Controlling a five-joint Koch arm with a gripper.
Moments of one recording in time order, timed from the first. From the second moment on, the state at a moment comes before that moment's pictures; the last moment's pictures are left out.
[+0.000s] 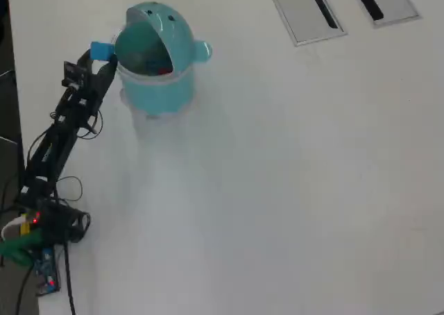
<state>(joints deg) -53.2 100.8 93.3 4.0 -89.5</state>
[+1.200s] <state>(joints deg) -52.5 64.9 57.6 4.2 -89.8</state>
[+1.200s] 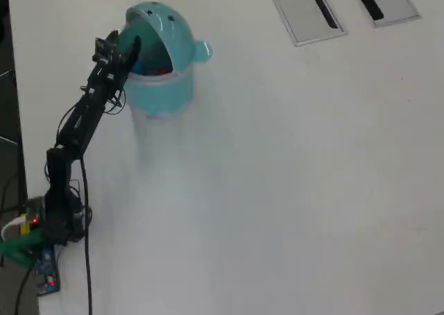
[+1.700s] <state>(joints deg) -51.1 83.3 79.7 2.6 -86.3</state>
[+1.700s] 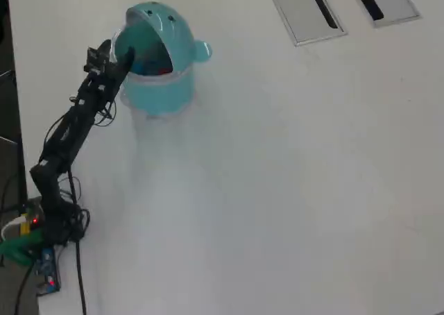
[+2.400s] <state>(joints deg) -47.2 102.3 100.9 -7.0 -72.3</state>
